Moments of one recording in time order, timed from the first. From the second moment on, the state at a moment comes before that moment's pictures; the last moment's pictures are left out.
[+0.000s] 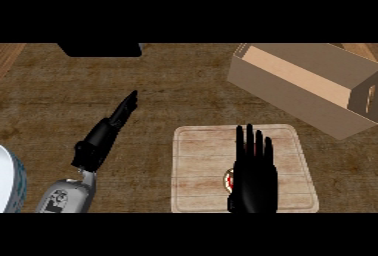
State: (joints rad) left arm -0.18 0.18 -0.17 -1.52 -0.05 -0.09 0.05; right arm -0.04 -0.01 0.61 -1.75 1.43 0.15 0.90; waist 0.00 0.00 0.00
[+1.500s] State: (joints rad) left arm -0.17 0.11 -0.12 -1.55 -0.12 -0.14 0.07; right arm -0.09 -0.02 0.48 -1.54 1.37 0.10 0.80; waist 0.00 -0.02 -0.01
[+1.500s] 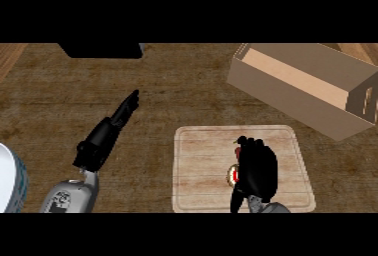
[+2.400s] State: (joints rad) left arm -0.20 0.10 -0.09 -1.53 -0.13 -0.16 0.09; right arm -0.50 0.00 0.32 -1.25 1.27 0.05 0.84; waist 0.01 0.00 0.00
